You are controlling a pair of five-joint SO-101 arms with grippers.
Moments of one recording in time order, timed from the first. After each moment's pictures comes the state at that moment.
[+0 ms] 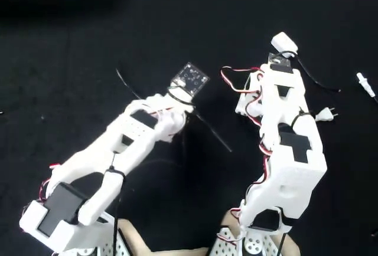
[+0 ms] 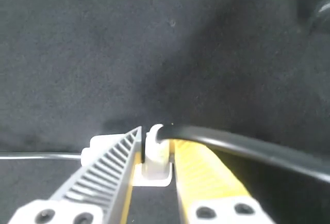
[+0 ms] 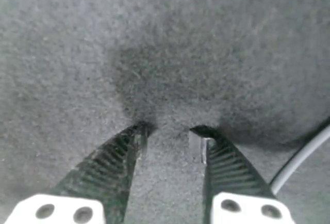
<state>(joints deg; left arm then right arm) 23.3 -4.3 41.9 30.2 -11.4 10.5 25.1 9.8 69.4 -13.7</state>
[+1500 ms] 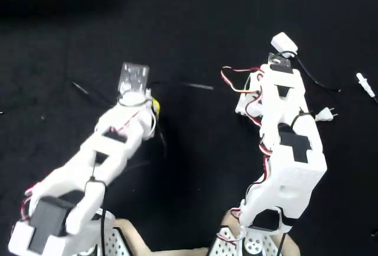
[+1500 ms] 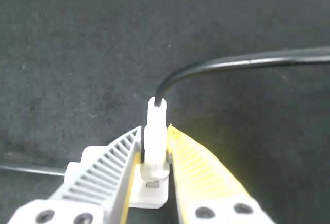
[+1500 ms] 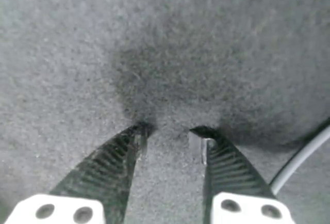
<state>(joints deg) 13.5 -17.4 68.4 -5.1 7.3 10.5 25.2 9.8 68.9 -13.7</state>
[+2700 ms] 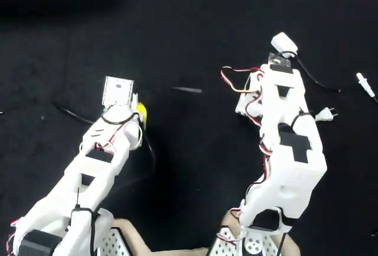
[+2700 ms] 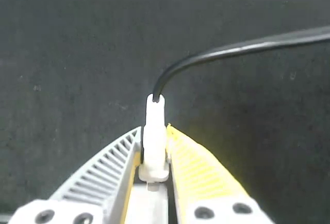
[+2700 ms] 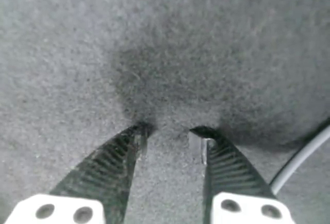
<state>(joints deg) 9.1 -32.5 77.6 -4.9 4.2 10.5 25.2 9.8 68.9 -13.8</state>
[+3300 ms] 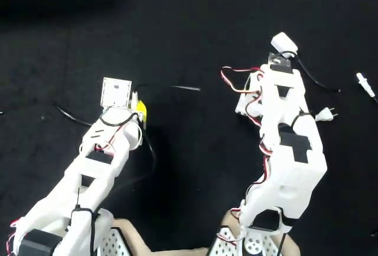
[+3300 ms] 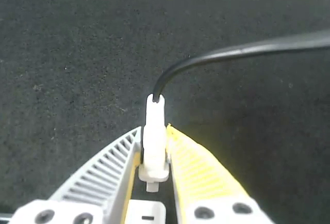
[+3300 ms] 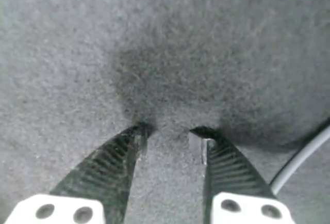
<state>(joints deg) 8.8 -32.6 78.6 -7.0 7.3 10.5 25.2 9.8 68.6 -13.8</state>
